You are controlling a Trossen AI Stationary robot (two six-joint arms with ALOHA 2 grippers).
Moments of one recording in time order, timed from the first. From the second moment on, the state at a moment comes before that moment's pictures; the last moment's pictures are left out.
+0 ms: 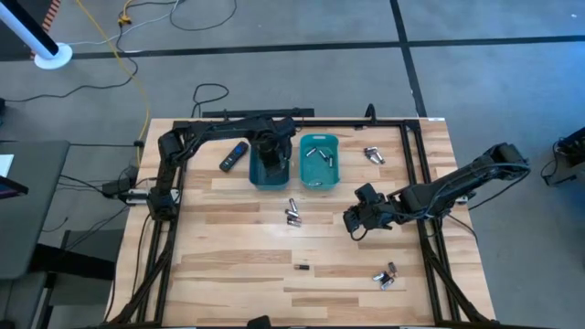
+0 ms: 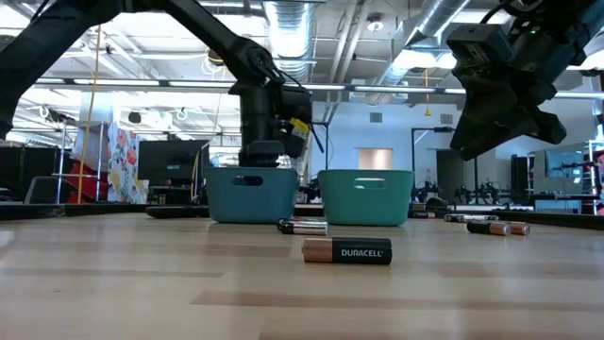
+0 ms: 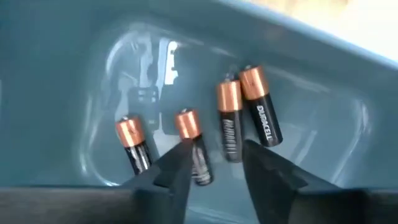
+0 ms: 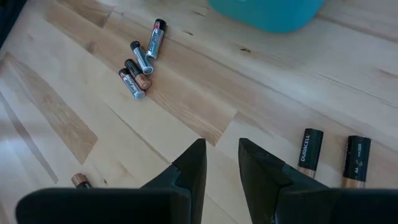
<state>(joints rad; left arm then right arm) 0.49 2.06 1.58 -0.93 0.02 0.19 0.33 1.20 0.67 -0.44 0.42 1.29</state>
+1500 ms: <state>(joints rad) 0.21 0.98 0.68 -0.41 -0.01 -0.87 -0.45 0.84 0.67 -0.39 0.36 0.61</state>
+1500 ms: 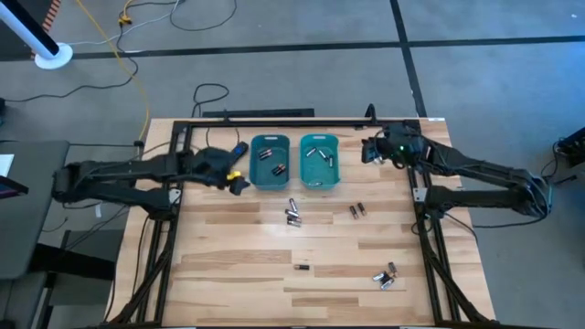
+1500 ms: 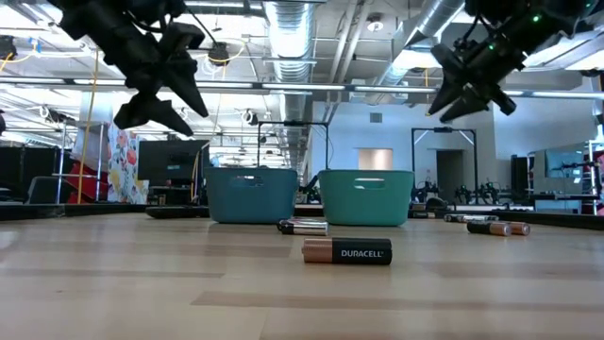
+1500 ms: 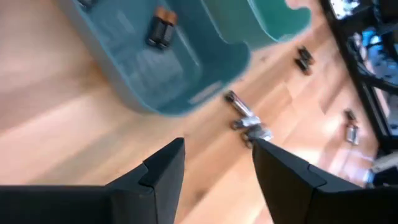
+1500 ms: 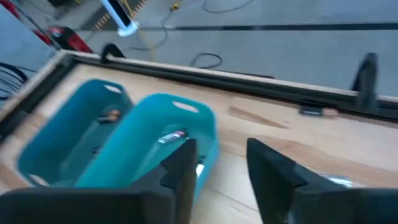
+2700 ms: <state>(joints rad) 0.11 1.08 0.67 -0.39 -0.10 -0.81 -0.82 1.55 0.81 -0.30 0.29 0.62</state>
